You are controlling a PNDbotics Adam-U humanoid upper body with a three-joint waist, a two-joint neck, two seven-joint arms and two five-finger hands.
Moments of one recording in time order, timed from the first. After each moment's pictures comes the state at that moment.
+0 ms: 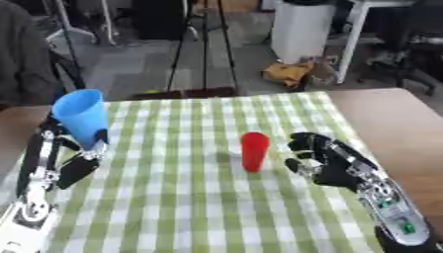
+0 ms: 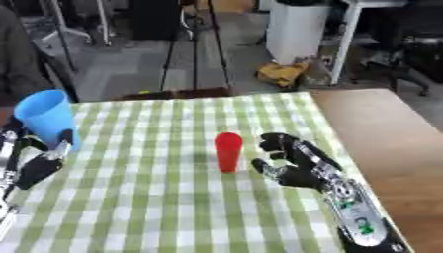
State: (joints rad) left arm -0.44 0.34 -0.16 -1.46 -0.33 0.01 0.27; right arm -0.44 -0.26 0.02 -1.30 0.19 -0.11 0.35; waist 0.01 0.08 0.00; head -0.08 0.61
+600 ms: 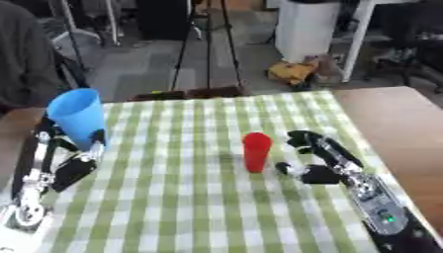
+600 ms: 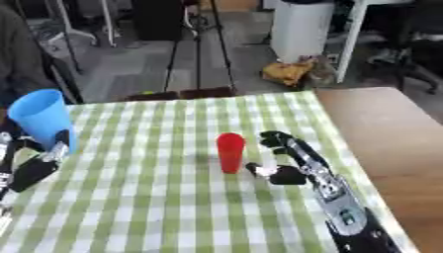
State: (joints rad) left arm -0.44 0.34 -0.16 -1.48 -0.32 0.01 0.26; right arm -0.53 -0.24 0.01 -1.16 0.36 -0.16 0.20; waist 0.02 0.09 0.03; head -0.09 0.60
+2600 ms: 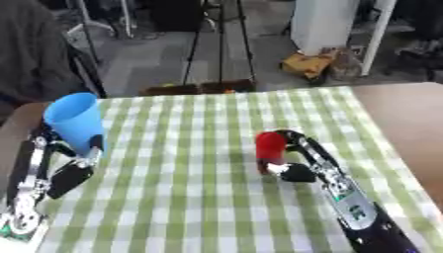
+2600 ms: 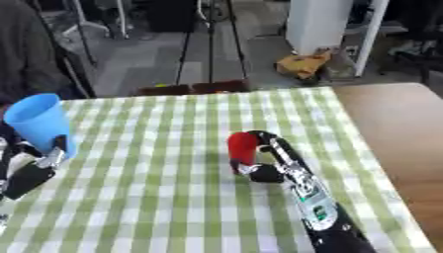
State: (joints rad) left arm -0.47 0.33 -0.16 -1.49 -0.31 0.01 0.25; right arm -0.62 -0.18 -0.01 -1.05 0.45 -0.19 0.14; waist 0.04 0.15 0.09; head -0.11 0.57
